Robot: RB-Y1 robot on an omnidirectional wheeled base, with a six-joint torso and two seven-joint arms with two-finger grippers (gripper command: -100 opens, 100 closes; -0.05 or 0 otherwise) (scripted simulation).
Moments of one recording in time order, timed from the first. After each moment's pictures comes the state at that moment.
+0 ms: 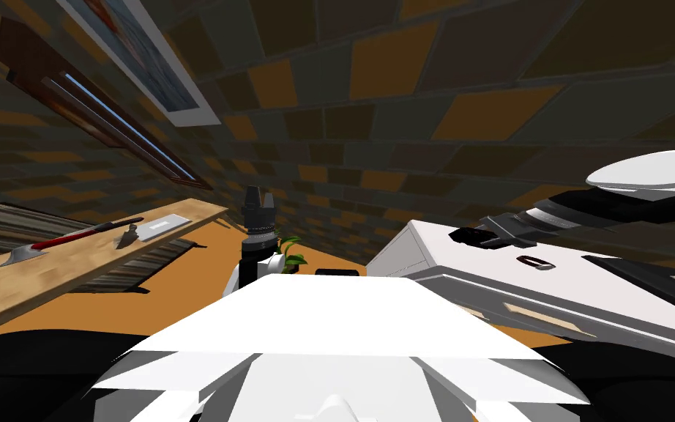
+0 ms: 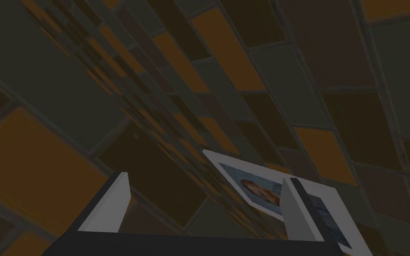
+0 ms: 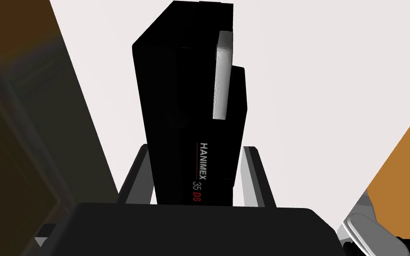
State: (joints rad) left arm 0.47 0.04 0.05 -2.33 -0.09 -0.56 -0.13; right arm 0.72 -2.06 -0.22 -1.06 0.79 -1.31 0.37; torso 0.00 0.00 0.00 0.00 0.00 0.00
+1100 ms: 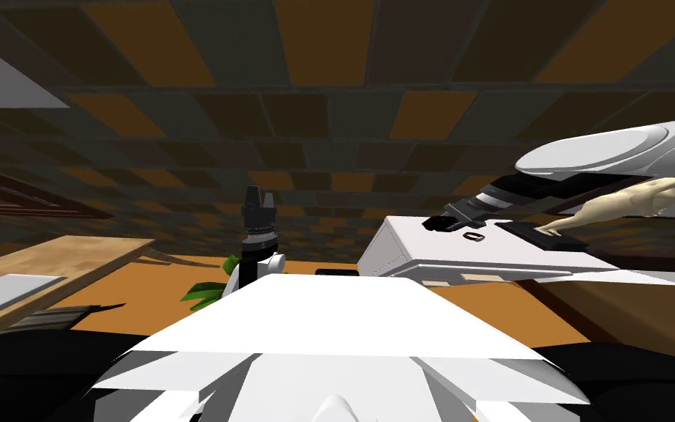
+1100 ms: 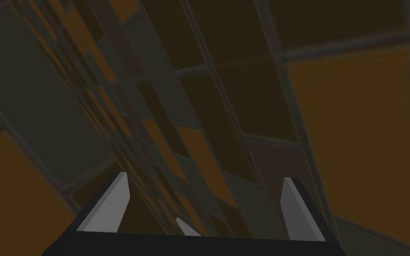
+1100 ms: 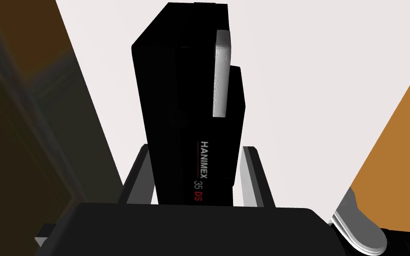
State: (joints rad) left arm 0.47 0.04 0.05 -2.33 -0.09 -0.56 -0.13; right arm 0.68 -2.19 -0.31 -1.31 0.79 -1.25 0.27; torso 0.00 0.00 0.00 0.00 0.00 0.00
